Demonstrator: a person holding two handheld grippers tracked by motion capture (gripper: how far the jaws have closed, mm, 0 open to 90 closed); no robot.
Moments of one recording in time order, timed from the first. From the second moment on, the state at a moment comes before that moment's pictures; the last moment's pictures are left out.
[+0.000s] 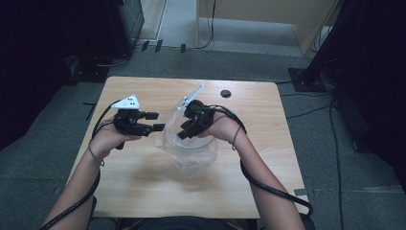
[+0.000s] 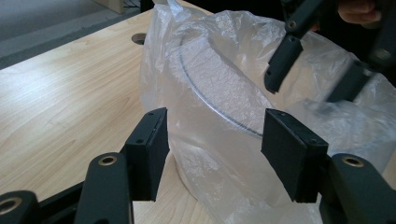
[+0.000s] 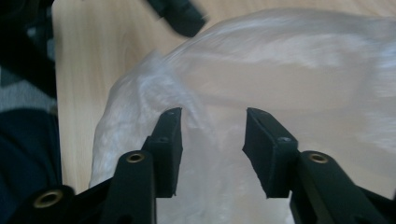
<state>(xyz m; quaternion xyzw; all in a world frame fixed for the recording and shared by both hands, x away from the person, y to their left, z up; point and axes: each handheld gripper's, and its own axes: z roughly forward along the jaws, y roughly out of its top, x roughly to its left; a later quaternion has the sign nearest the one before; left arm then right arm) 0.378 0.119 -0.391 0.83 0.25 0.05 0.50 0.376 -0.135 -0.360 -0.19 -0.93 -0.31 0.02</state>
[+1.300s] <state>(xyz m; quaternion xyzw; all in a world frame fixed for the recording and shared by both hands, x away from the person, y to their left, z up) 0.378 0.120 -0.391 0.83 0.26 0.05 0.49 0.401 -0.108 -0.368 -0.21 -0.95 -0.24 0.02</state>
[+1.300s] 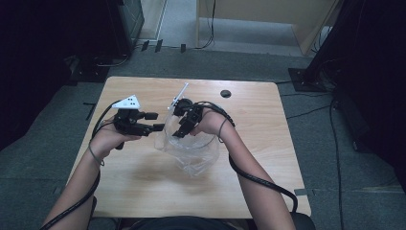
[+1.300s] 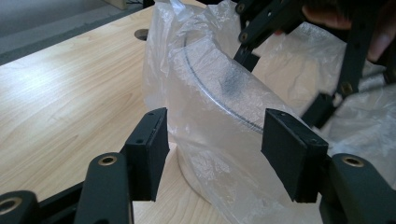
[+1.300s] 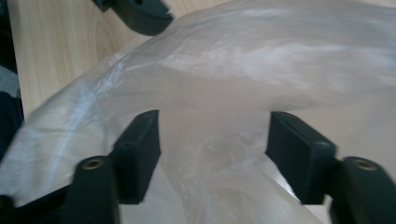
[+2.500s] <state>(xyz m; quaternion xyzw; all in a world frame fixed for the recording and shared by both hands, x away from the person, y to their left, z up) 0.380 0.123 -0.391 0.82 0.26 0.04 0.50 0.421 -0.091 -0.401 -0.30 -0.92 -0.26 0.02</state>
